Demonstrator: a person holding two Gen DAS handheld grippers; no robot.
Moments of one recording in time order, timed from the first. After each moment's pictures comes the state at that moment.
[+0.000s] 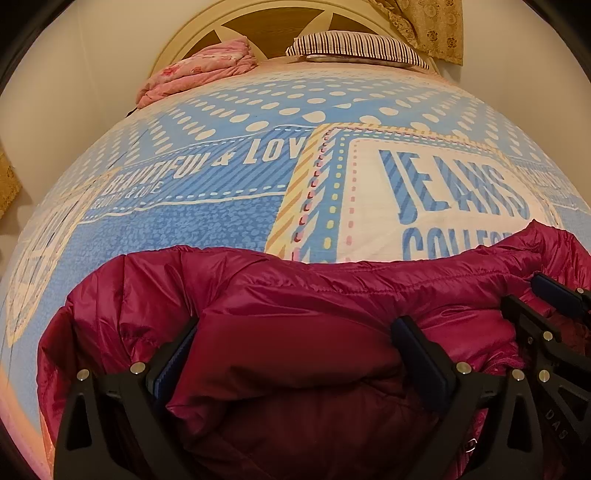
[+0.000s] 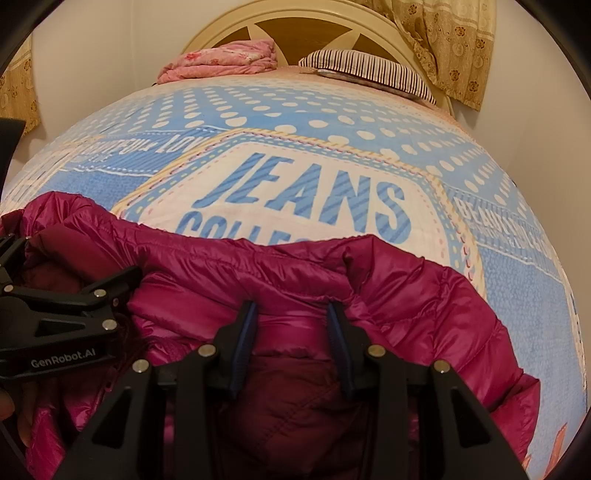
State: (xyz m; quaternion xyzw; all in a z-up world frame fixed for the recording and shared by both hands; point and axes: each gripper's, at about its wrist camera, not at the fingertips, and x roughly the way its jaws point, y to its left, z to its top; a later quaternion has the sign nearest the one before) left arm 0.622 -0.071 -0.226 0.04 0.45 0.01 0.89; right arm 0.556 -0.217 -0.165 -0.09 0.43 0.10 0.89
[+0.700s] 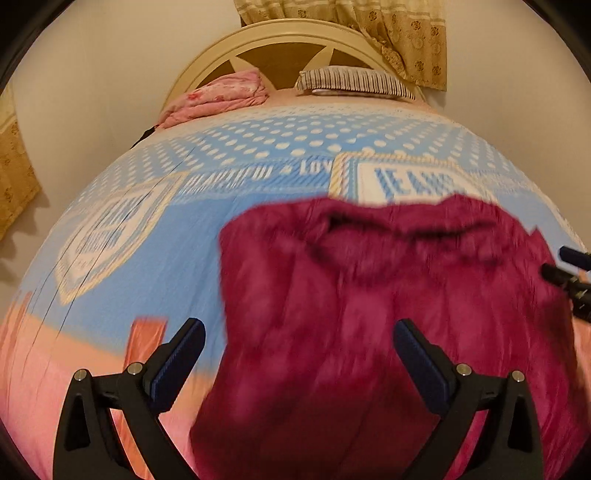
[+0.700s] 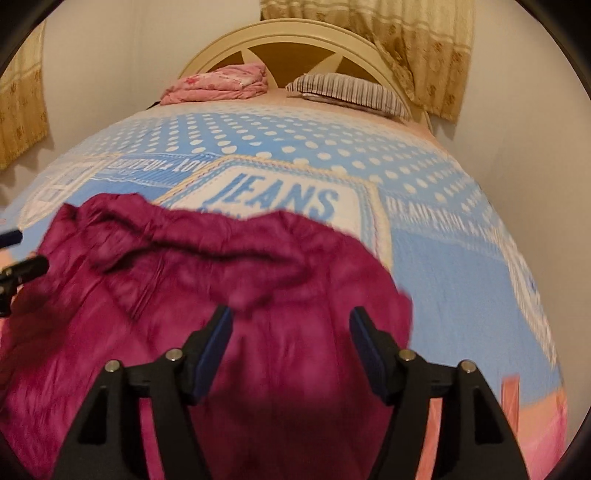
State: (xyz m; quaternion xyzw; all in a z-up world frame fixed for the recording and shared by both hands) left arm 0.447 0.004 -0.156 0.04 0.40 0.00 0.92; right arm 0.444 -0.276 -0.103 -0.08 0.41 0.09 0.91
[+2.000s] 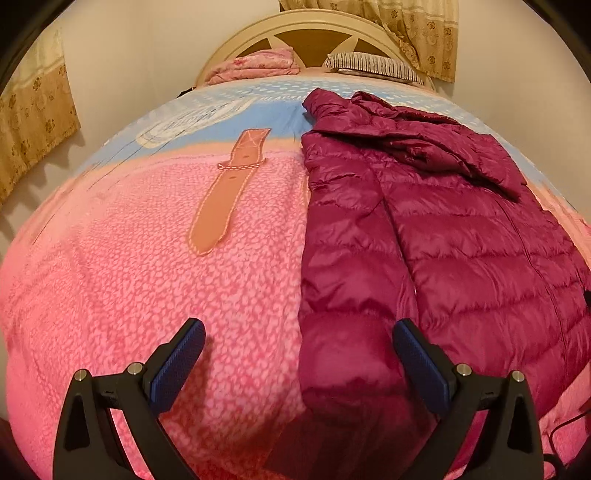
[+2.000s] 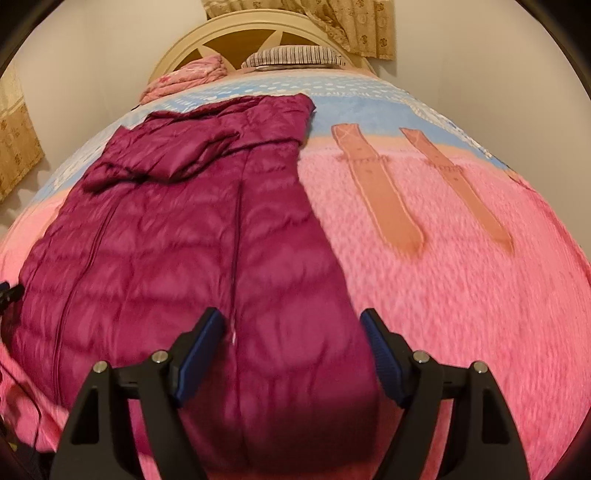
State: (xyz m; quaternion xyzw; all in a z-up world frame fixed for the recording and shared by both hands) left arm 0.155 0.078 -0.211 0.00 0.42 0.02 0.91; right arm 0.146 -0.345 -0.144 0.01 0.44 0.03 0.89
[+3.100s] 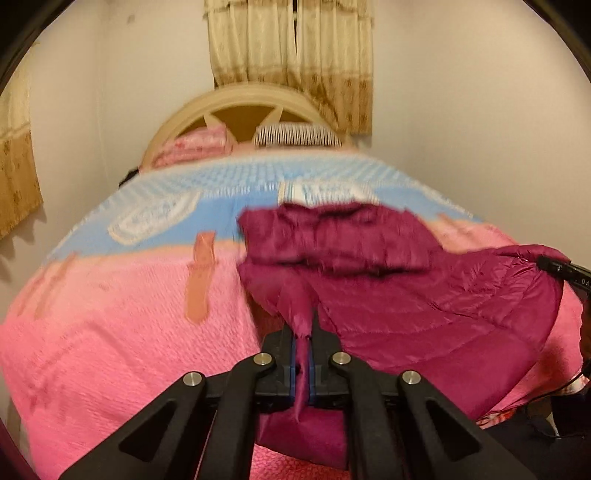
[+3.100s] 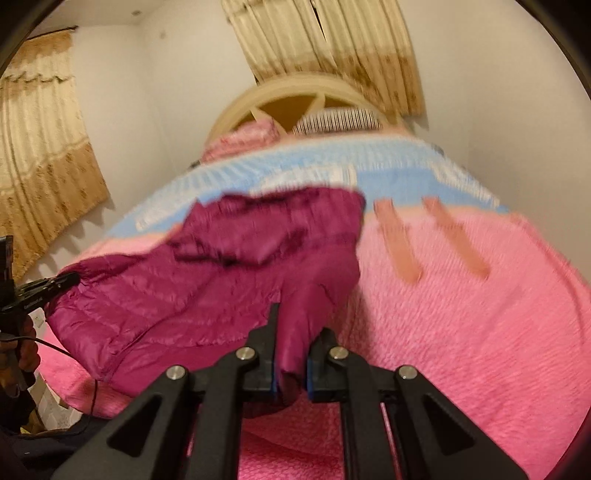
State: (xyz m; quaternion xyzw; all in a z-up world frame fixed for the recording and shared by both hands) left arm 0.043 0.072 -0.067 0.02 0.29 -0.12 0.95; right arm 0.032 -0.334 -0.026 0.06 0.31 0.13 0.94
